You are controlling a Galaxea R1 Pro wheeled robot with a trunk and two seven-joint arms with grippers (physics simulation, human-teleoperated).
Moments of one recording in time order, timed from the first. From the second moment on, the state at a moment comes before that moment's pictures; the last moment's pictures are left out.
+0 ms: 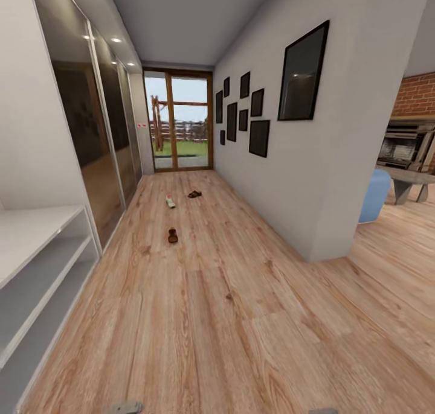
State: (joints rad) left arm -0.26 0.01 0.05 -0.38 0.06 -0.02 0.09; right arm -0.44 -0.01 0.00 0.05 0.08 -0.16 -0.18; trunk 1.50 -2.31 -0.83
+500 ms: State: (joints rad) left arm -0.26 0.01 0.05 -0.38 0.06 -0.02 0.09; right arm -0.44 -0.01 0.00 0.05 0.08 -0.16 -0.18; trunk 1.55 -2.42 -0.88
